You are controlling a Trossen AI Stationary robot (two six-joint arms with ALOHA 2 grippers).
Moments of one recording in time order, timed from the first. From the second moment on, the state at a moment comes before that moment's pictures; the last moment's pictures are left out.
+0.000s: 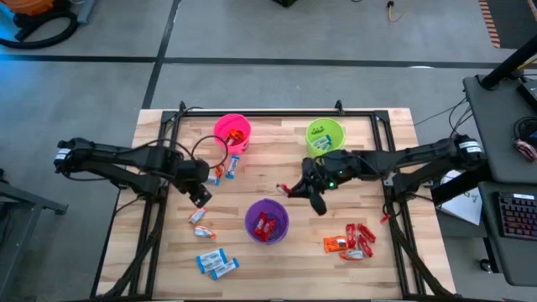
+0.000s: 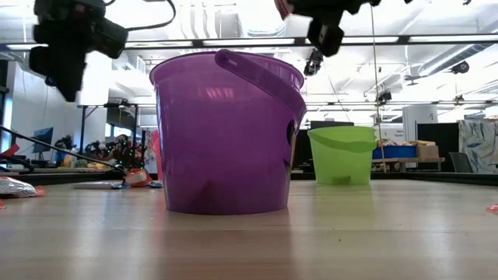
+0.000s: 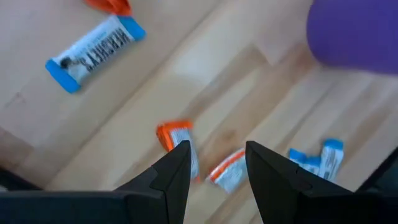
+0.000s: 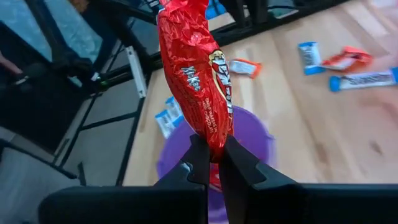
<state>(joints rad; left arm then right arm) -0.09 1.04 0.91 -1.12 0.07 -0.91 0.08 1.33 0.98 -0.06 -0.21 0.40</state>
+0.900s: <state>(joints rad) -0.33 1.04 0.85 -1.16 -0.02 -1.21 0.20 1.73 1.44 -0.52 -0.07 0.57</state>
